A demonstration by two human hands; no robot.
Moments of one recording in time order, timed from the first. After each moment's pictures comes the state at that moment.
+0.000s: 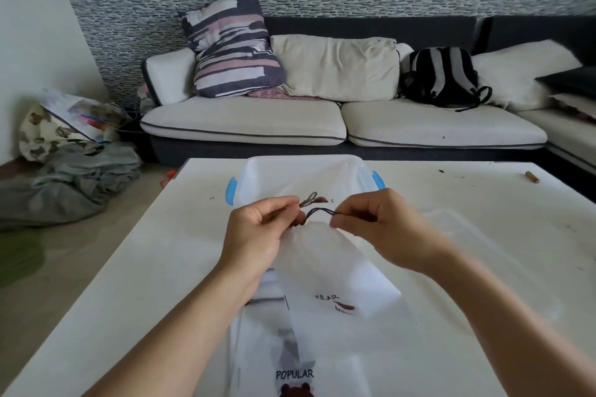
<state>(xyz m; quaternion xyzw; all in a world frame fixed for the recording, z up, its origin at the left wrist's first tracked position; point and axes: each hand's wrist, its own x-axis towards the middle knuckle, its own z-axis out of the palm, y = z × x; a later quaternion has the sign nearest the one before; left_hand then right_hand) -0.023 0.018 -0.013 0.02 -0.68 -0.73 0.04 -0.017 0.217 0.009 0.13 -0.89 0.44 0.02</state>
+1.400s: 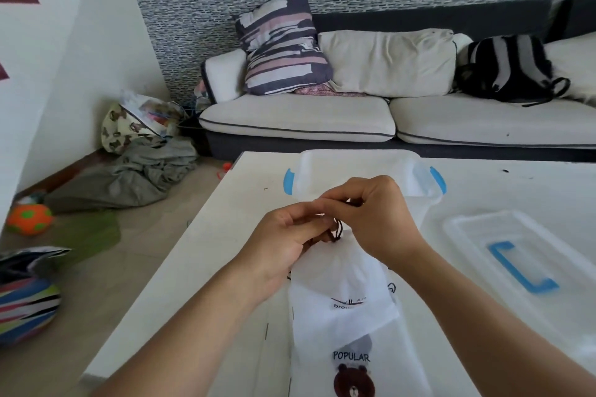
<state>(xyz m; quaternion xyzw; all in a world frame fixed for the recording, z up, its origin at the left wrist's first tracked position) 0.012 -0.039 -0.003 0.00 -0.65 -0.75 -0.10 -0.012 0.114 0.009 0.16 -0.80 0.58 0.11</state>
